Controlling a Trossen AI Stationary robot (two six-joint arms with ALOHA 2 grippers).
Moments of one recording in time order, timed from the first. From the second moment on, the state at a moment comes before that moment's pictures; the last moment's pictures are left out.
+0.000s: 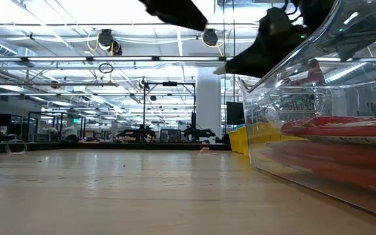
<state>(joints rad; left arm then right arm) -0.19 1.59 1.22 -0.16 -0.35 0.24 -0.02 1.26 0.45 0.66 0.15 0.29</state>
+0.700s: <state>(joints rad) -0.03 0.89 0.37 0.57 -0.29 -0.07 0.02 1.02 0.29 0.14 0.10 0.41</state>
